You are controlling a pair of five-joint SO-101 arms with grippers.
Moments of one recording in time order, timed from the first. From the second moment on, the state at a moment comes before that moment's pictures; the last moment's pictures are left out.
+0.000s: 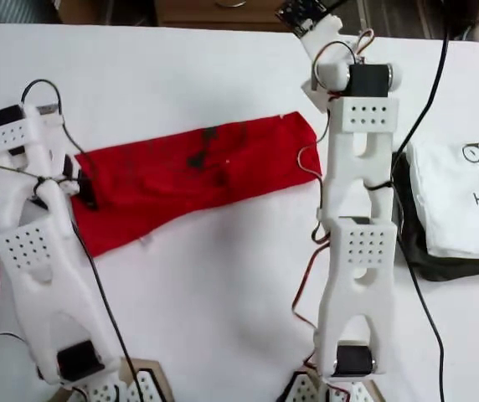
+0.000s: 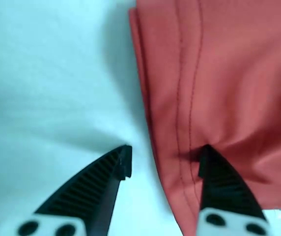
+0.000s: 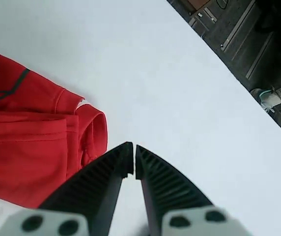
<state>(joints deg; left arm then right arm) -29.5 59.0 -46.6 101.5 -9.6 -4.4 52.2 -84.1 91.1 42.8</state>
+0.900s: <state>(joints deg) -36.0 49.8 -48.0 101.5 -20.8 -3.3 52.2 -84.1 88.5 42.6</state>
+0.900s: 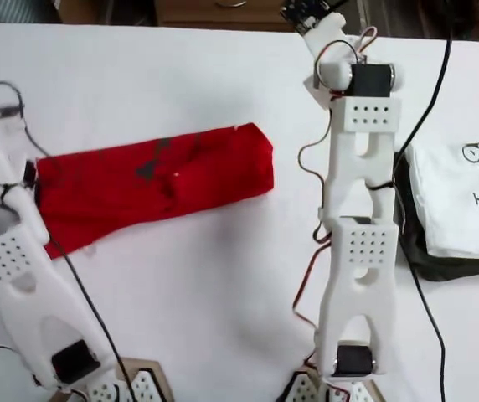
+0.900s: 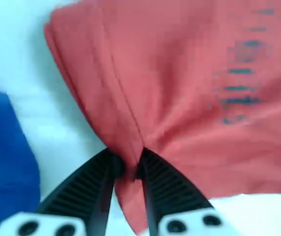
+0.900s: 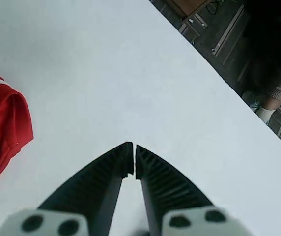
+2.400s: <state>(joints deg) 19.2 59.3 -65.0 82.8 -19.3 22.3 52.2 -84.5 69.7 20.6</state>
